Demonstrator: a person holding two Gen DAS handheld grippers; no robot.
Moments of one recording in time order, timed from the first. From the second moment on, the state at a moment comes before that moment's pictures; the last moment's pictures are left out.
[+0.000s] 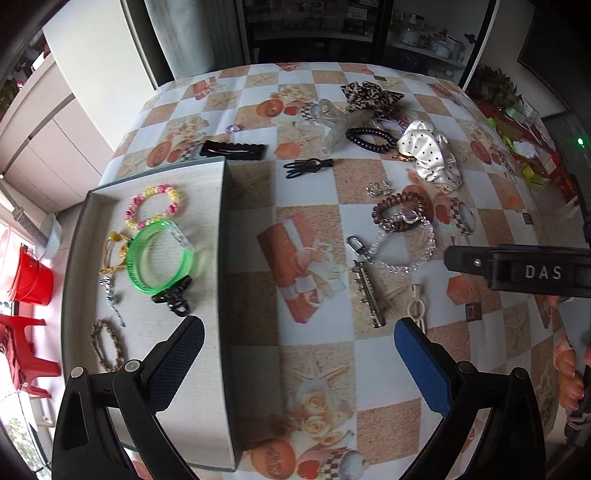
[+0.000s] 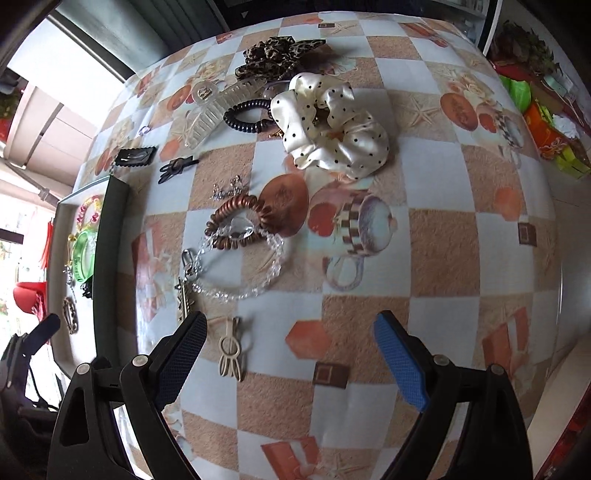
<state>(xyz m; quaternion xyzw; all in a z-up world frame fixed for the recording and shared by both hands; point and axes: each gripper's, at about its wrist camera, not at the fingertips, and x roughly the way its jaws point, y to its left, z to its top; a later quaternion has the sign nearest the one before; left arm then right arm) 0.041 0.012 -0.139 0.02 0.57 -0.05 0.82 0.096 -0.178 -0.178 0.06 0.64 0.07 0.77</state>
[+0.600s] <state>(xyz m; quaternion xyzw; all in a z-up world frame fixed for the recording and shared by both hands) 0.065 -0.017 -0.186 0.02 0.60 -0.04 0.80 0.129 -0.151 -0.206 -0.03 0.64 0.11 0.76</state>
